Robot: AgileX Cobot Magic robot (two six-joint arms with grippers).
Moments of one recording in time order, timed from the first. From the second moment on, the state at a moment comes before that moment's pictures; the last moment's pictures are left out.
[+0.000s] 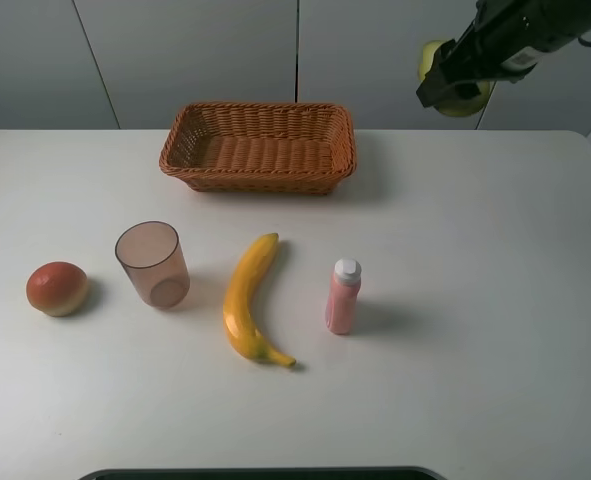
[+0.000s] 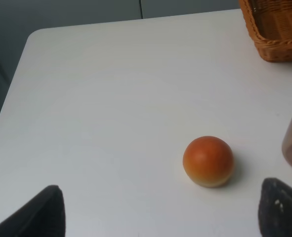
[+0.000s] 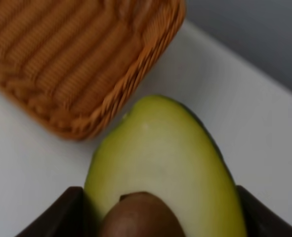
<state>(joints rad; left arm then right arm) -0.21 0.00 -0.51 0.10 1.08 -0.05 0.23 1.56 -1.20 0.22 0.62 -0.52</state>
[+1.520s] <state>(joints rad) -0.21 0.00 -0.51 0.10 1.08 -0.05 0.42 2.21 -1.59 0.44 0.47 -0.62</state>
